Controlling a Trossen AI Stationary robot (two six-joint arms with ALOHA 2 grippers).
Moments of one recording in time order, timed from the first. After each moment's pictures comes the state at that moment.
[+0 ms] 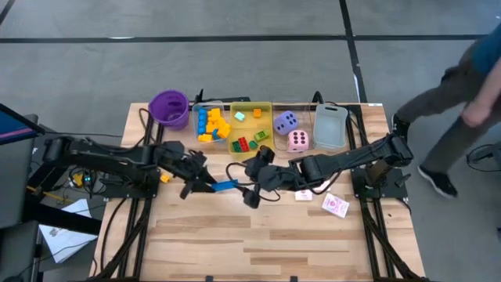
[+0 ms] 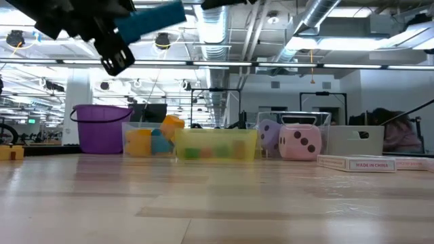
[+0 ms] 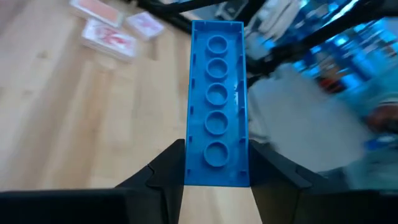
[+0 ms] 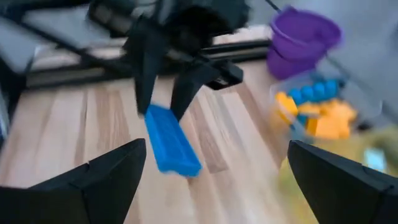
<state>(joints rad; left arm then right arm) 0.02 0.92 0.47 0.08 0.39 -0.46 0.28 1.75 1.59 -0.45 0.50 0.32</state>
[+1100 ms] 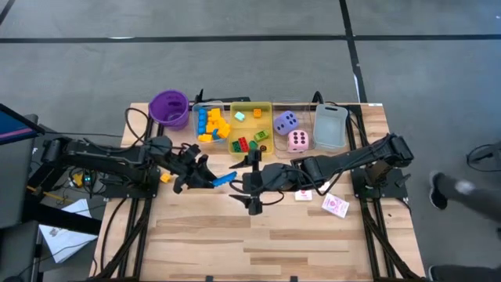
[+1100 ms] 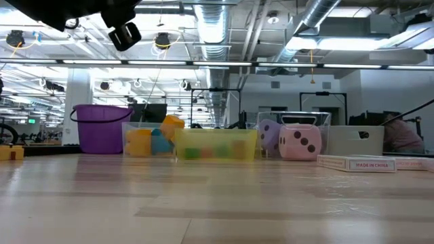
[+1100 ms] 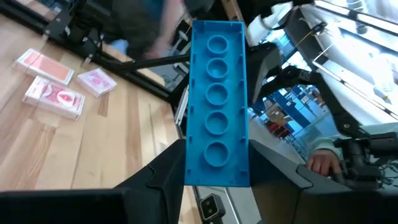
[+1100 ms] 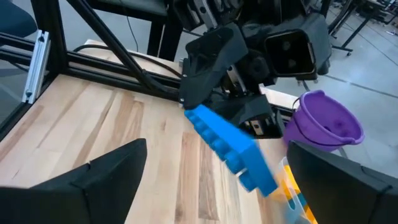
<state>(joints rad) 0.02 0.87 0.48 0.35 0.44 -0.67 0.28 1.75 1.60 -0.27 0.36 -0.17</state>
